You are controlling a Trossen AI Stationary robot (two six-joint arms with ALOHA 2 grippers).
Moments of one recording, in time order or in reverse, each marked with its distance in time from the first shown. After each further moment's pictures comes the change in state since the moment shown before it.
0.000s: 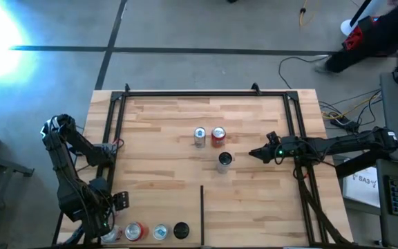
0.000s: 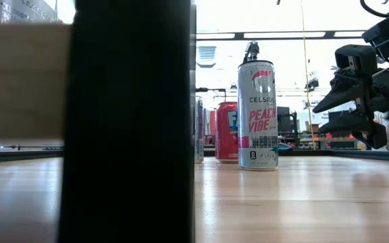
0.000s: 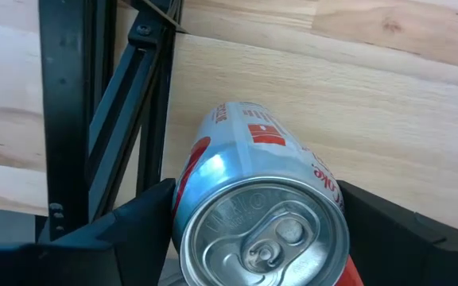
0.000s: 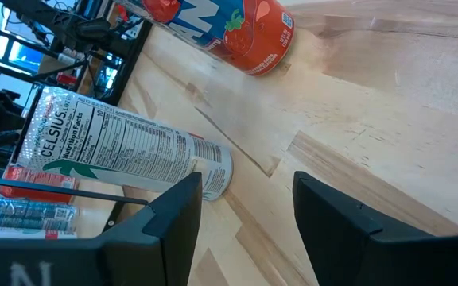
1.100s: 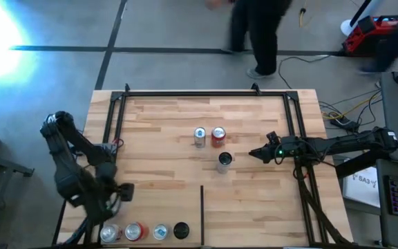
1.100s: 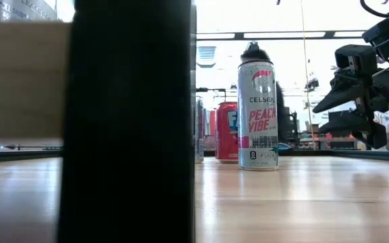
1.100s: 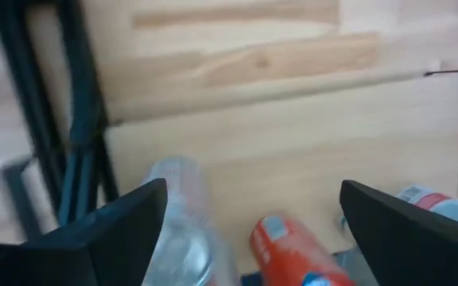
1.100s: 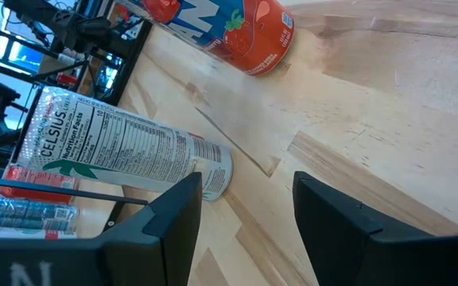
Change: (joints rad) left arm 0.138 -0.047 0.175 -0.190 -0.184 0.437; right arm 0.000 0.000 0.000 0.000 0.000 0.000
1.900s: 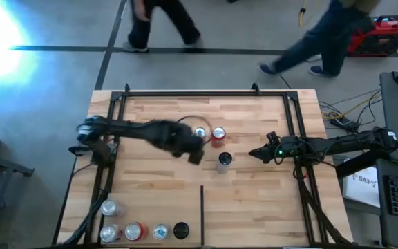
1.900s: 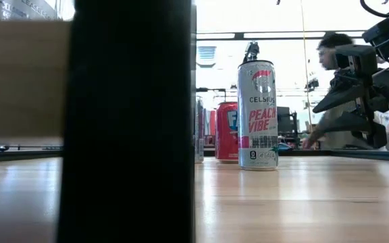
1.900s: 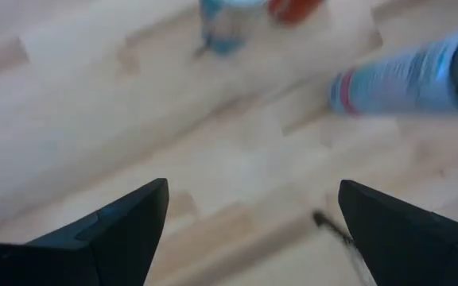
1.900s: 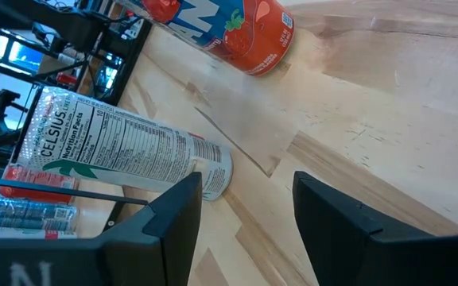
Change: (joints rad) left arm 0.837 0.426 0.375 0.208 -0.005 1.197; right arm 0.000 0.000 0.000 0.000 0.000 0.000
